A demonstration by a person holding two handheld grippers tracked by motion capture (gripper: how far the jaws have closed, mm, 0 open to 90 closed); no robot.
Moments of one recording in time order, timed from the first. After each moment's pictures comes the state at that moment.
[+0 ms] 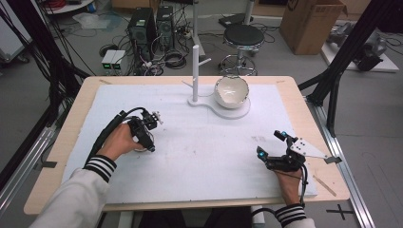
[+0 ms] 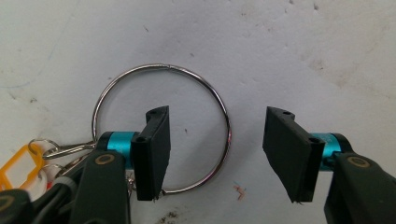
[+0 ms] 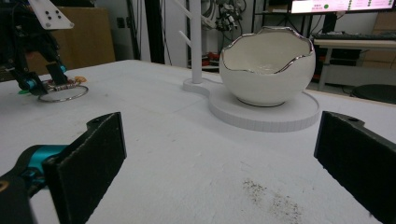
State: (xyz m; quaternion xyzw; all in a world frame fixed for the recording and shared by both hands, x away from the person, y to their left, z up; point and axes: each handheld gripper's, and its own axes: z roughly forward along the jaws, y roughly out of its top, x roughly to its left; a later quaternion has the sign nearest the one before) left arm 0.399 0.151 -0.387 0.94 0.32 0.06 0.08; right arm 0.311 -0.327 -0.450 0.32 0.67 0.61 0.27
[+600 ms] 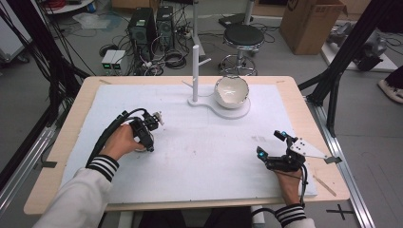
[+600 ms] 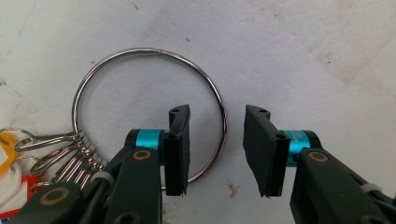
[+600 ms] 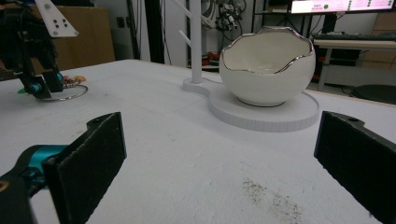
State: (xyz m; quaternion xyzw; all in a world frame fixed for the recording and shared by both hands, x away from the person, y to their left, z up) left arm 0.403 0.147 -0.395 0.94 0.34 0.04 0.06; right arm 0.311 -0.326 -0.450 0.32 0.67 0.61 0.27
